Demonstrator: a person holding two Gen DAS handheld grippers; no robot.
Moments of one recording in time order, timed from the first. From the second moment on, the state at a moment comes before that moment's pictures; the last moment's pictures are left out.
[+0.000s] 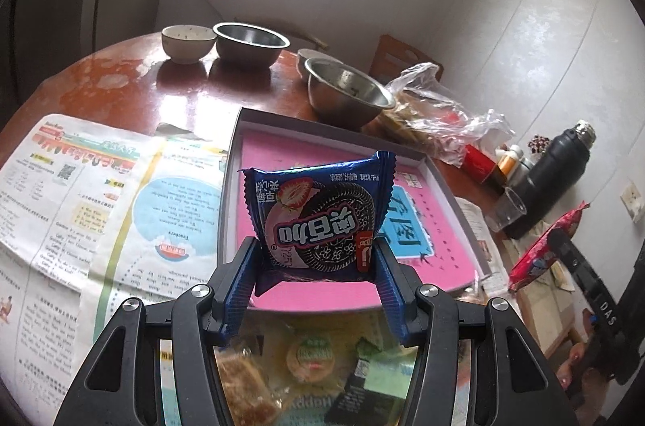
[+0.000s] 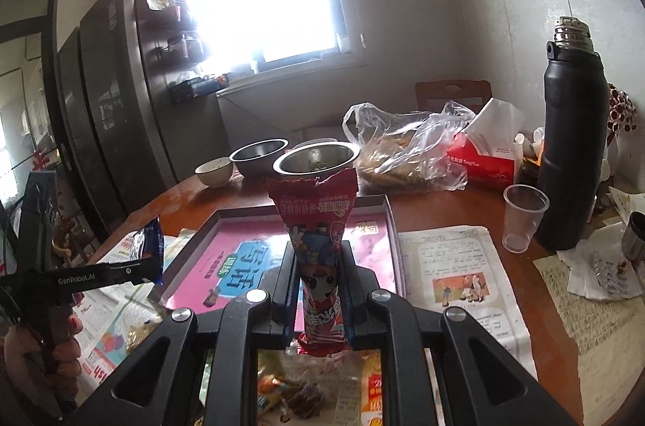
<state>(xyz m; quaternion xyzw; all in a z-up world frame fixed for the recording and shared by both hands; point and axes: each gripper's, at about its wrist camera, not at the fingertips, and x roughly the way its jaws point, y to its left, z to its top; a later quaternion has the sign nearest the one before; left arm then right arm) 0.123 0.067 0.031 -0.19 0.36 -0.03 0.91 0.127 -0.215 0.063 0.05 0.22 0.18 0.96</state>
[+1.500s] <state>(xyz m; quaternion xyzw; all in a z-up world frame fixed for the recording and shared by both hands) 0.163 0.054 -0.010 -0.14 0.39 -0.02 0.91 0.216 -0.191 -0.009 0.03 0.34 0.12 0.93</state>
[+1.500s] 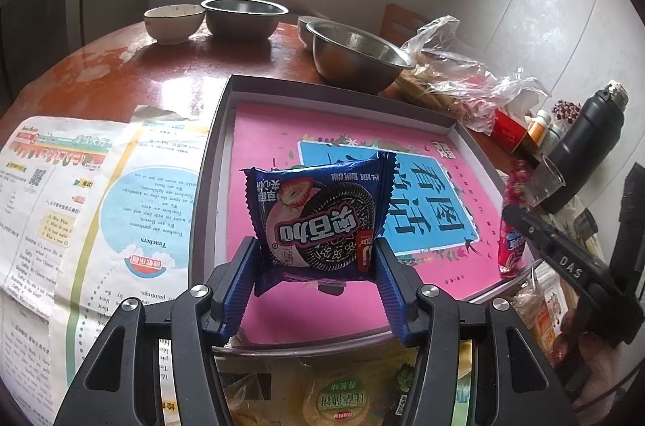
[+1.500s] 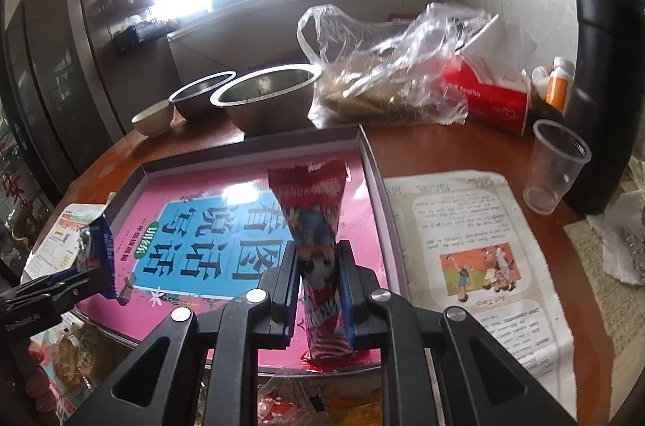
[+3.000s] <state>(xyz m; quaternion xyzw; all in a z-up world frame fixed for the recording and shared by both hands) 0.147 0.055 0.011 -0.14 0.38 -0.02 0.91 0.207 -0.203 -0.002 0.08 0.34 0.11 0.93</state>
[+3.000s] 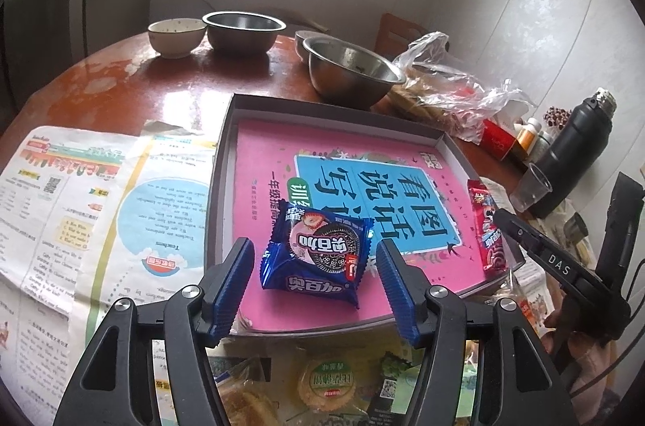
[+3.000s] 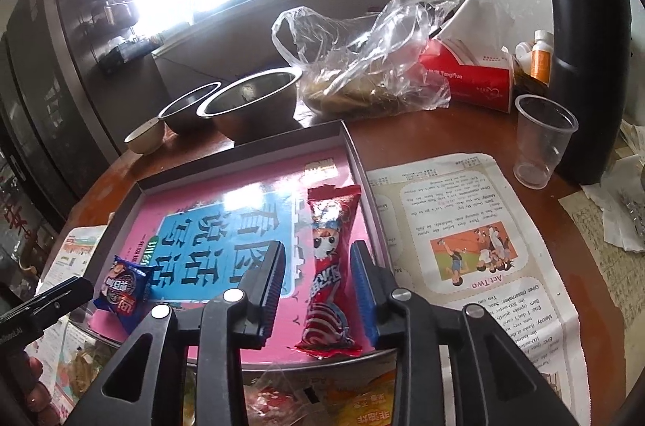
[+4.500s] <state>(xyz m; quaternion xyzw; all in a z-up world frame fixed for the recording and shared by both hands) 0.074 0.124 0.010 -0.18 0.40 0.05 0.90 0.151 -0.186 0.054 0.08 0.28 0.20 0.93</state>
